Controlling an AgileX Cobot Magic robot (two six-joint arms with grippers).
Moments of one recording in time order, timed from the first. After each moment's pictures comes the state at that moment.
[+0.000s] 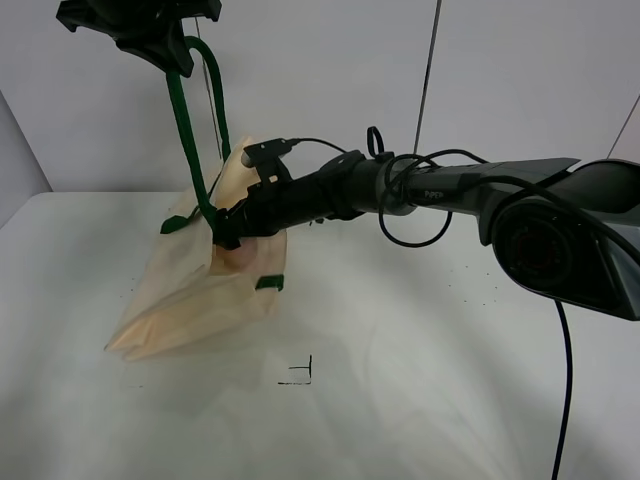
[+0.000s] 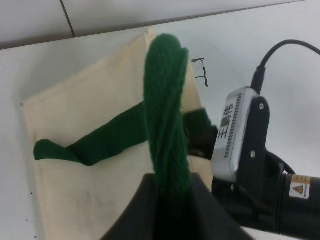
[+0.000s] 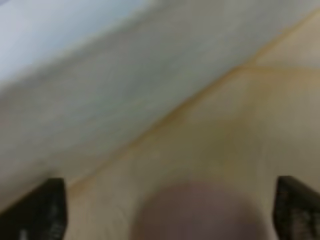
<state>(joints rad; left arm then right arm) -0.31 1.87 -2.14 0.02 1.17 -0.14 0.58 2.41 -1.84 1.27 0.42 -1.25</state>
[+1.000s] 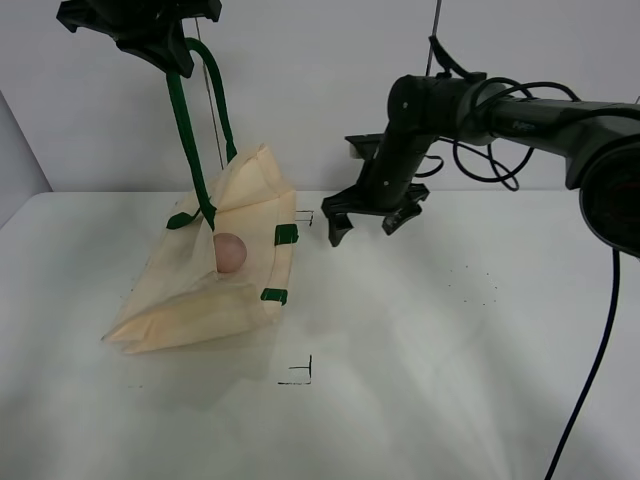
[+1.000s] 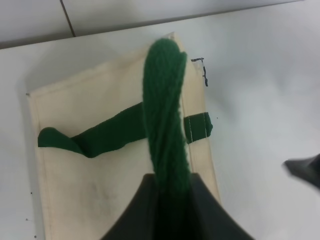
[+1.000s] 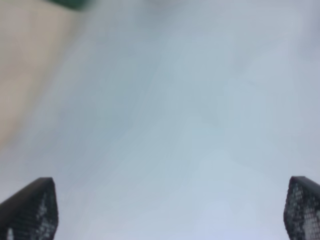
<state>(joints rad) -0.31 1.87 -2.14 0.02 1.17 -0.14 0.37 2.27 -1.92 0.17 1.02 -0.10</state>
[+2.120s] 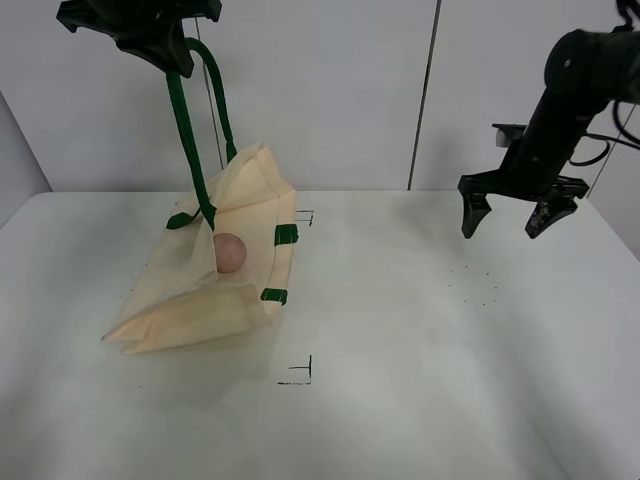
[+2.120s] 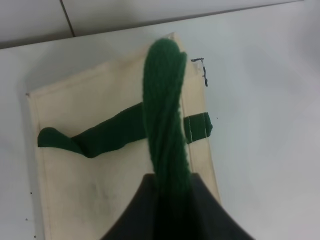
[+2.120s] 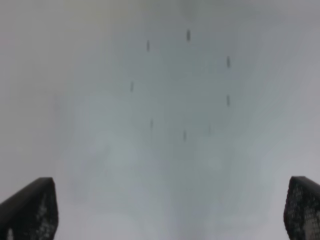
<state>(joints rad) -0.31 1.87 -2.14 0.01 1.17 -0.14 0.05 1.97 -1.64 0.11 1.21 -0.06</state>
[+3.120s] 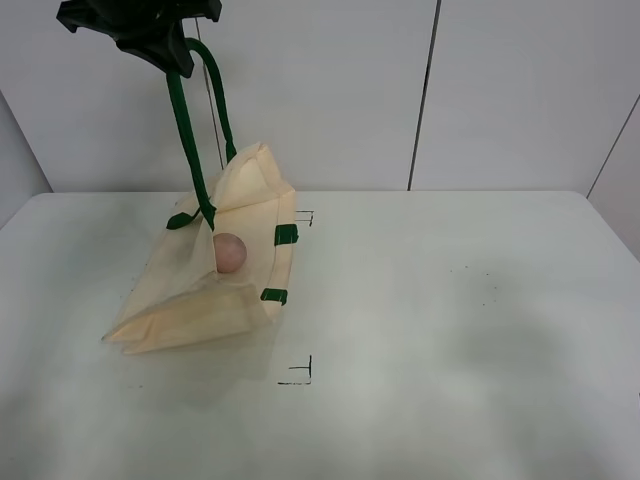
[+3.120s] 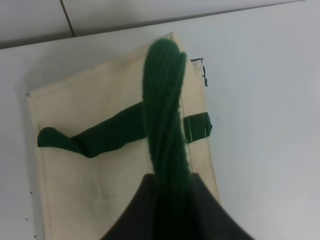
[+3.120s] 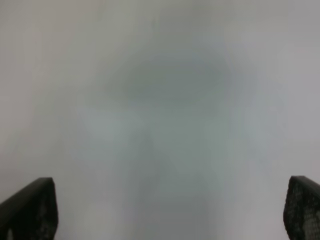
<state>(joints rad) -0.31 1.87 -2.14 0.01 1.17 -0.14 0.05 0.24 -0.51 0.07 1.05 -0.06</state>
